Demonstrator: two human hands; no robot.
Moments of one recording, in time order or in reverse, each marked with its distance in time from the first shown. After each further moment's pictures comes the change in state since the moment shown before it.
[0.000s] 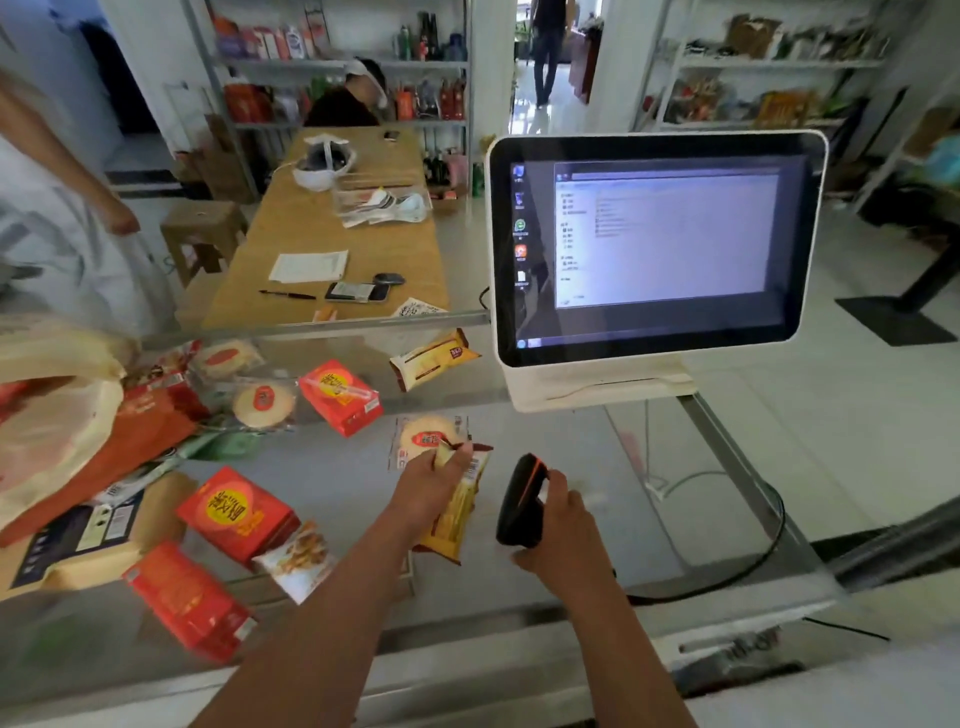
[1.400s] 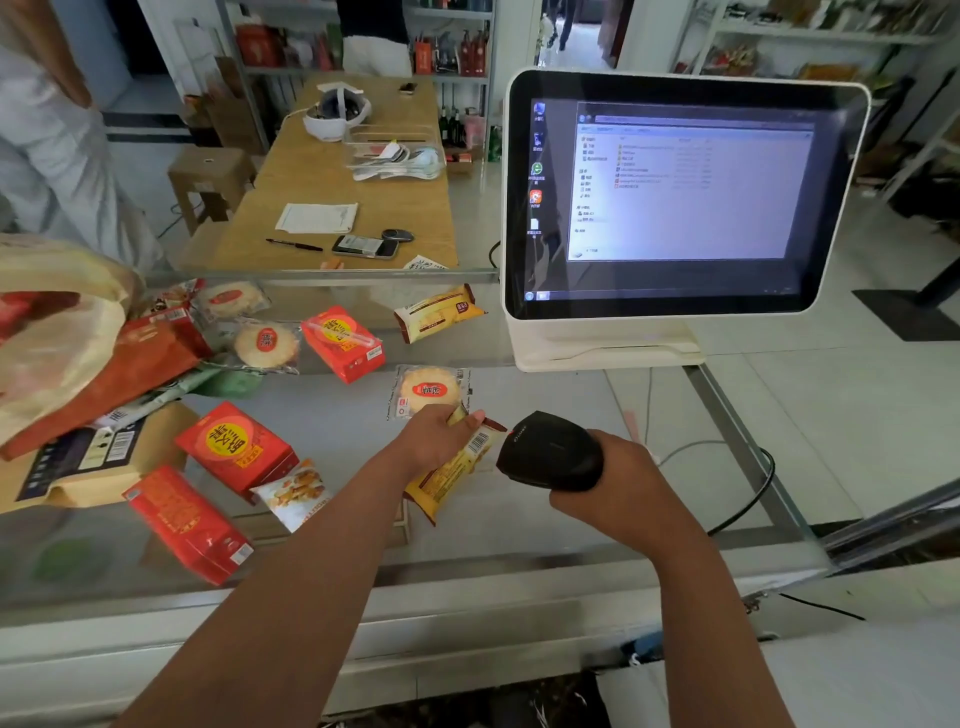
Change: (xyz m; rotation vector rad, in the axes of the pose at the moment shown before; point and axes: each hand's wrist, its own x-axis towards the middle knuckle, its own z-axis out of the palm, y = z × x) left_hand -0.012 0.013 0.006 0.536 -0.130 0.118; right_hand -0.036 0.009 -0.075 0.223 -0.032 -0.264
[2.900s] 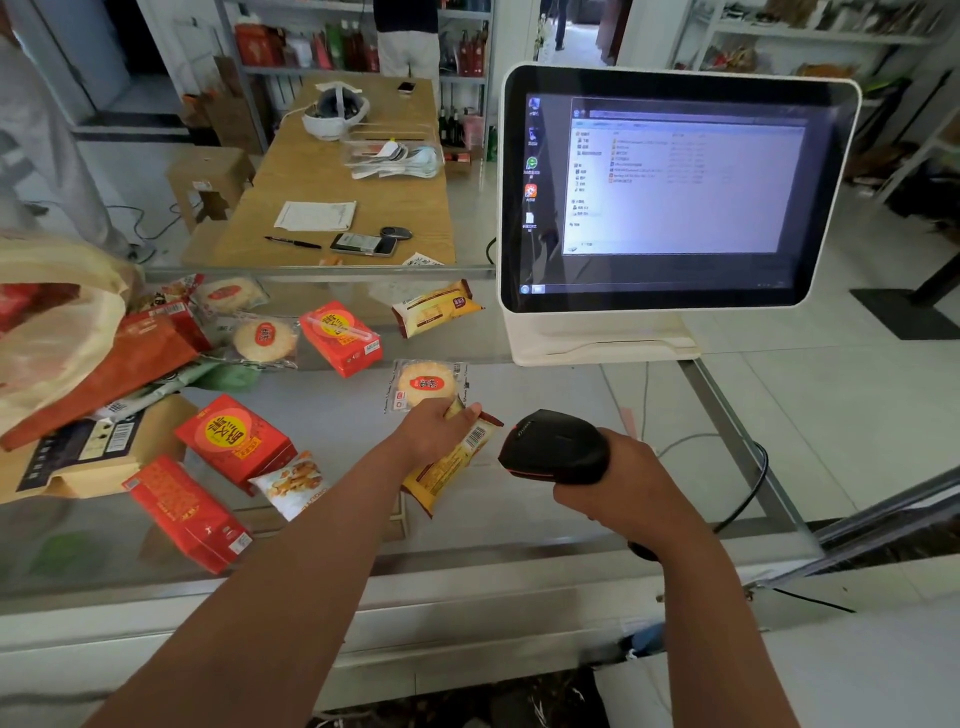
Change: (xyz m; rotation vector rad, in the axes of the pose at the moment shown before) left_hand 0.006 -0.009 0.003 0.004 0.028 0.028; right_hand -0.009 0.003 -0.005 0.063 -0.012 0.028
